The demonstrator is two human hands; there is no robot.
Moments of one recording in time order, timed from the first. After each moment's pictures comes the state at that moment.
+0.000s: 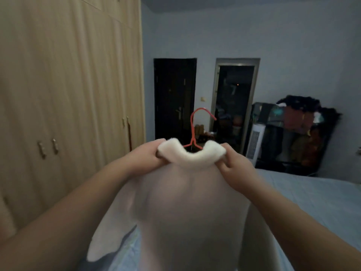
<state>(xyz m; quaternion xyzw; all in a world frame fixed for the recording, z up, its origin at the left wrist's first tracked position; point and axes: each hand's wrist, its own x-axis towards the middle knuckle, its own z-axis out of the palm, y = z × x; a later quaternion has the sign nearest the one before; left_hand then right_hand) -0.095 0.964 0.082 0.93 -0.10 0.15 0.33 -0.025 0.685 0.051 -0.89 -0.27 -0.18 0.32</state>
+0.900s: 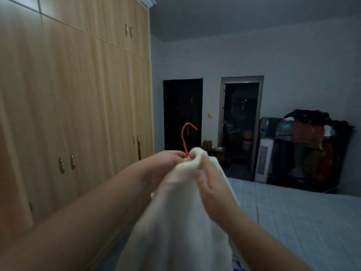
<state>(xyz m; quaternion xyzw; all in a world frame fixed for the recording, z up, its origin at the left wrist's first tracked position) -0.119 0.873 0.124 0.76 -0.04 -0.05 0.64 -0.129 0.693 0.064 -0.78 -0.32 -0.16 0.52</state>
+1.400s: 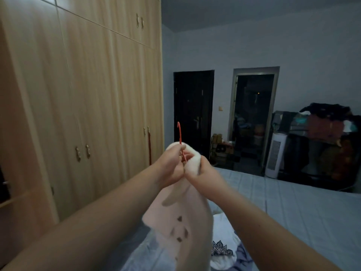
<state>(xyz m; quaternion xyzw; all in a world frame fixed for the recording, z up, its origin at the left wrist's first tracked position) -0.114 0.862 0.088 0.48 0.05 0.10 0.87 -0.122 0.730 0.076 -0.83 -0.26 0.00 0.50</state>
